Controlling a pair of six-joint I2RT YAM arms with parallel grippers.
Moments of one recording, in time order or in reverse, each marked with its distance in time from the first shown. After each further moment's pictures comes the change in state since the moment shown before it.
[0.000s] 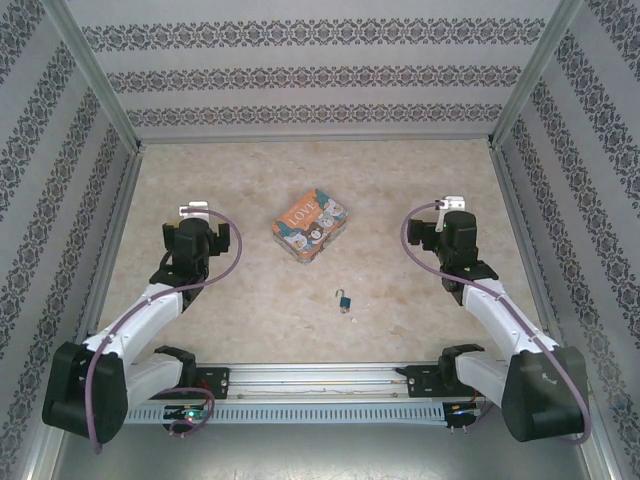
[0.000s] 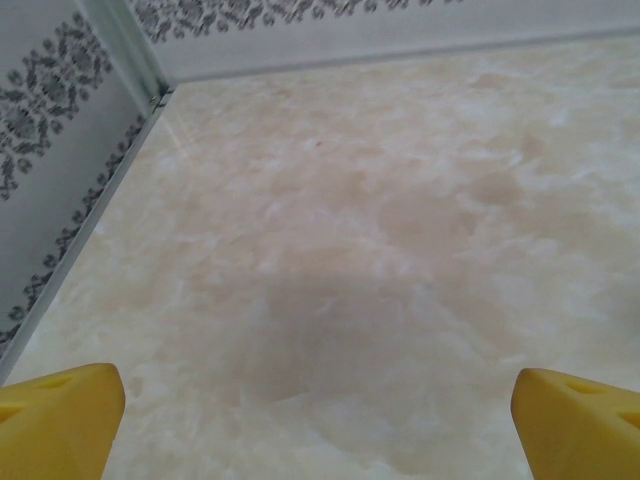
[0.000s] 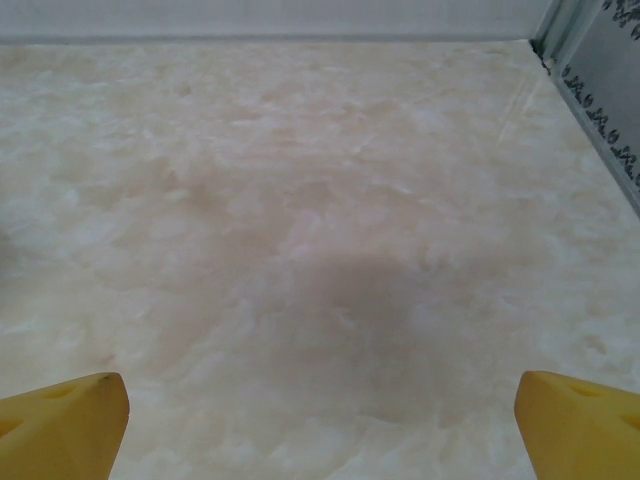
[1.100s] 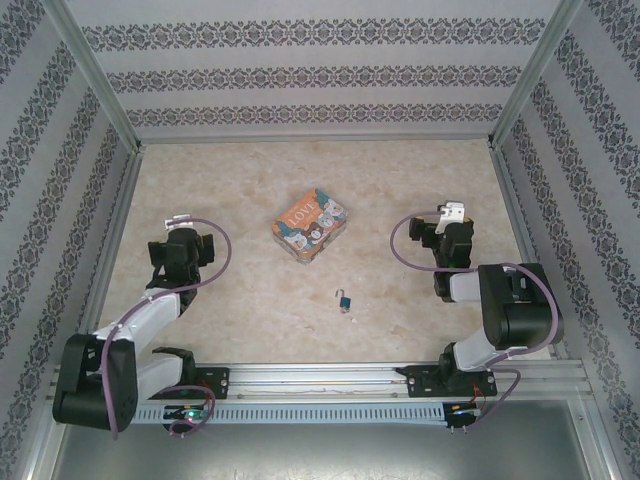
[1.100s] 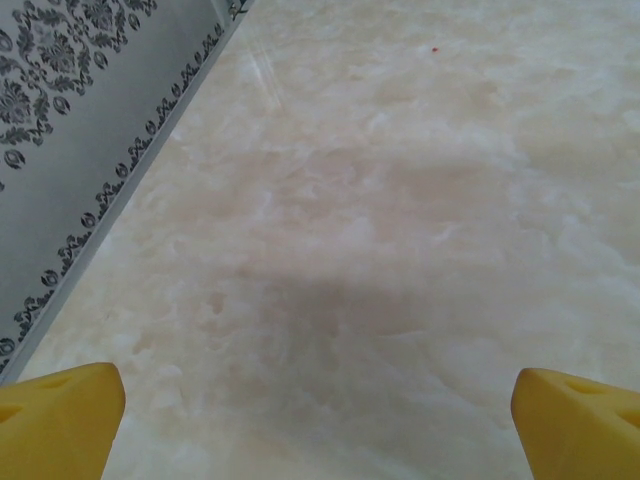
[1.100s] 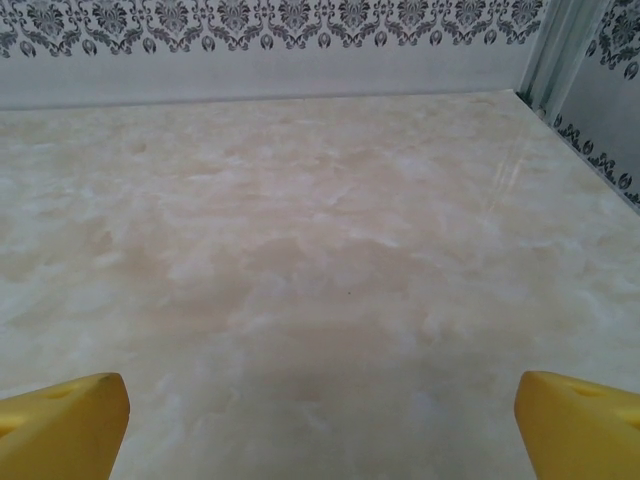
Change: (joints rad) left arm 0.138 0.053 -0.119 0.098 -0.002 -0.008; right arm -0.094 0.465 -0.162 0.829 -0.069 -0.022
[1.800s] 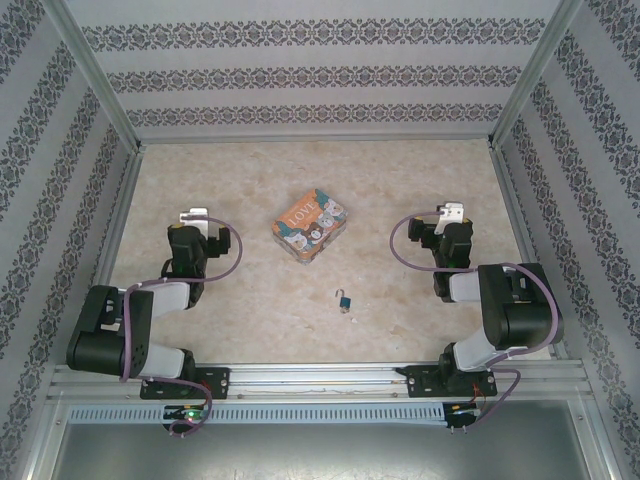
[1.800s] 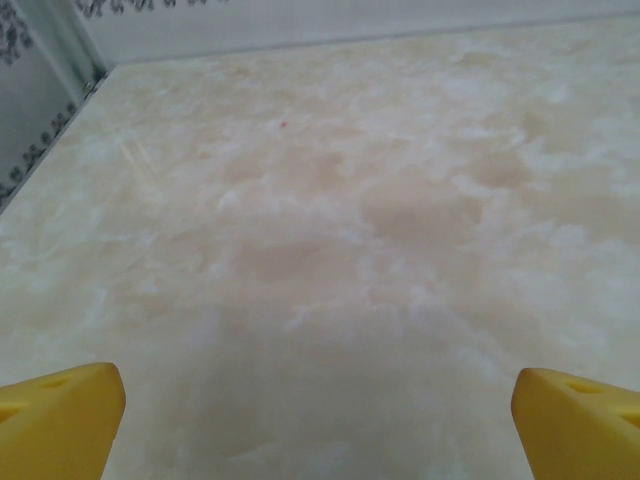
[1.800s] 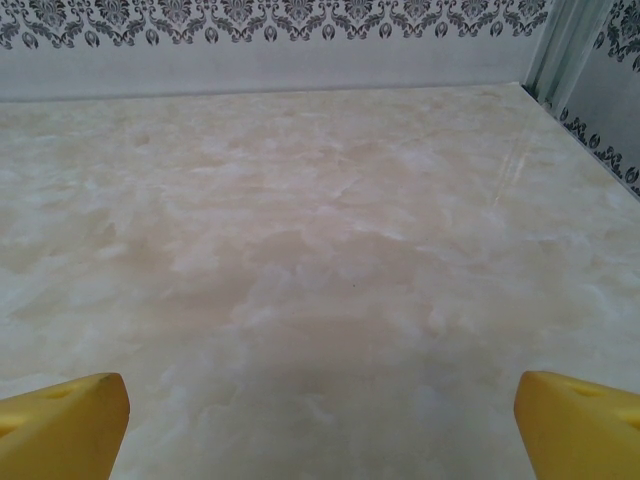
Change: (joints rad) left arm 0.008 0.260 -0.035 0.495 0.262 0.073; right arm 0.002 0.000 0.000 -0.011 -0.002 0.000
